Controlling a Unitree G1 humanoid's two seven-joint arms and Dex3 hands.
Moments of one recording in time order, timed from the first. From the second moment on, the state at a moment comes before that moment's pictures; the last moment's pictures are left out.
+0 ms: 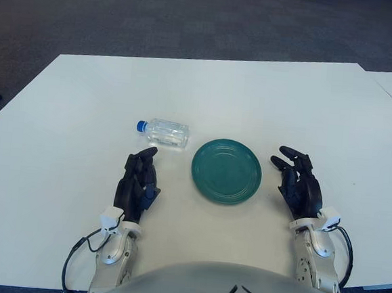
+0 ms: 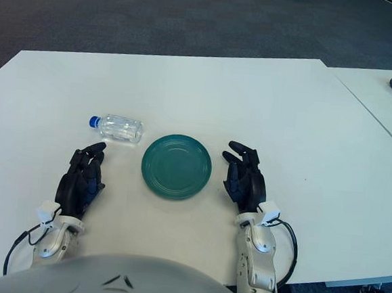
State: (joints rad) left arm 0.54 -0.08 -0.06 -0.22 -0.04 -0.23 0.00; right arm 0.33 0.02 -0.08 -0.06 0.18 -0.21 0.15
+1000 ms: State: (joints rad) left arm 0.51 0.15 0.06 -0.36 0.89 -0.51 0.32; right arm 0.31 0.02 -0.08 -0.02 0.18 -0.22 0.14
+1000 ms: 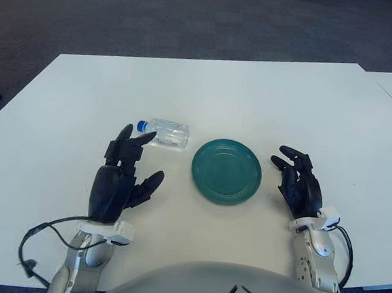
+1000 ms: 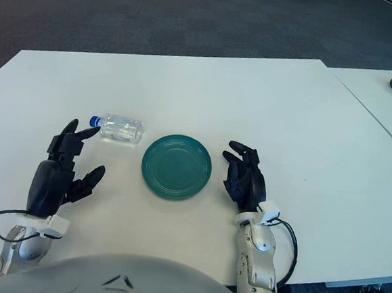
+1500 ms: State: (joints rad) left arm 0.38 0.22 -0.05 -0.42 1.19 -0.32 0.24; right arm 0.28 0.02 -0.08 0.01 0.17 -0.23 0.14
